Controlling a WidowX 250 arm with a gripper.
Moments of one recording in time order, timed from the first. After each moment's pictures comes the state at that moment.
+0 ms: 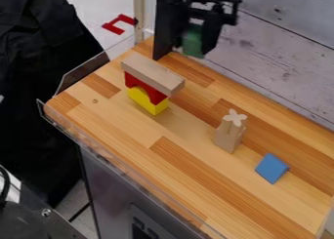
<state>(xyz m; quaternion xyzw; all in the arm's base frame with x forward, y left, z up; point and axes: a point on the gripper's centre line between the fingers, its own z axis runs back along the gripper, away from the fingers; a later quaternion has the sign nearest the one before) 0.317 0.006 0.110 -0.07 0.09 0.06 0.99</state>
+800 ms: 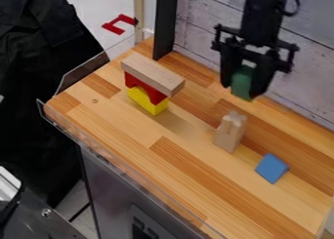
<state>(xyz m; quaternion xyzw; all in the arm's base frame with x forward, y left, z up) 0.312 -0.069 0.084 -0.07 0.13 -0.05 0.99</state>
